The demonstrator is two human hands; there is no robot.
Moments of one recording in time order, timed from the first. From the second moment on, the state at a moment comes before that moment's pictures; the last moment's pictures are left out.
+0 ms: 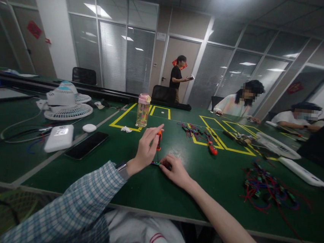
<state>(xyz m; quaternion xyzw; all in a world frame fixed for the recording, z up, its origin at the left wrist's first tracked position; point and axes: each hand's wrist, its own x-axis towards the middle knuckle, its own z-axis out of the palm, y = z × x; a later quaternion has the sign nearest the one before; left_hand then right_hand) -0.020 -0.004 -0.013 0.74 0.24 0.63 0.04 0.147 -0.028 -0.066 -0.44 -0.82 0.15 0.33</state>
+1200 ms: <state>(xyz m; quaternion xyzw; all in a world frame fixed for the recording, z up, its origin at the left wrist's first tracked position) -0.020 -0.005 -0.014 0.74 0.21 0.64 0.02 0.146 -0.029 -0.064 -0.44 -0.82 0.16 0.33</state>
